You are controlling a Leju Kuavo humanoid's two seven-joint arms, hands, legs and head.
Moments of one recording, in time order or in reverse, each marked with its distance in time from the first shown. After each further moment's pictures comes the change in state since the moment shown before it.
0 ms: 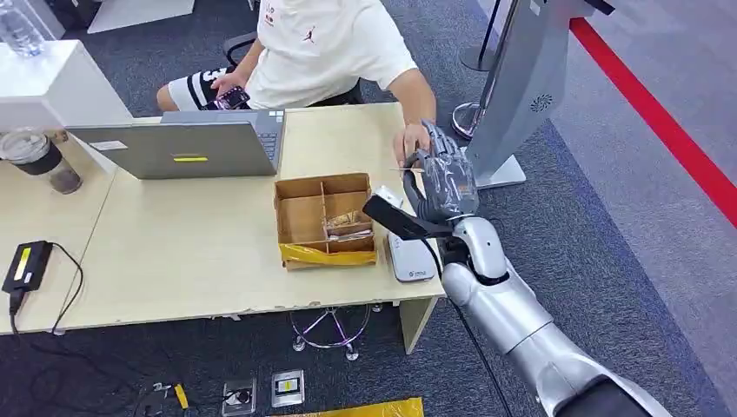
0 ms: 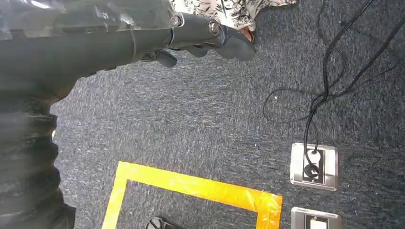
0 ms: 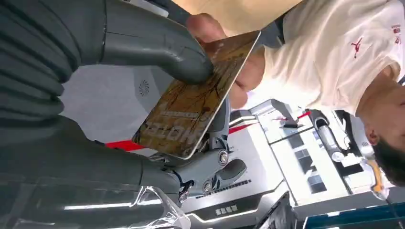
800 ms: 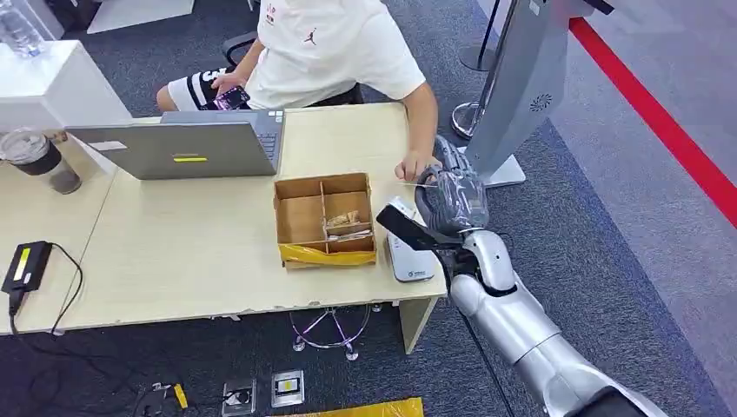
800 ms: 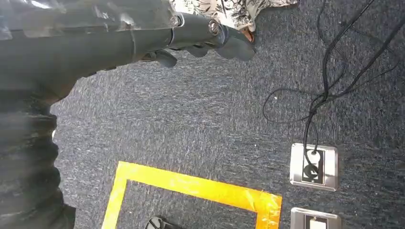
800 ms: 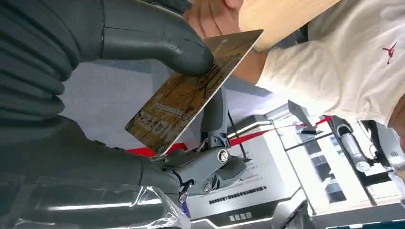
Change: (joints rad) left arm -0.001 0.002 0.000 0.000 0.004 -0.002 0.002; right arm 0.050 -0.031 -0.014 0.012 -0.013 -0.025 0.006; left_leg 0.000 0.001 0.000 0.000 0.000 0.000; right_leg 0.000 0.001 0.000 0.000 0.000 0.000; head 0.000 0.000
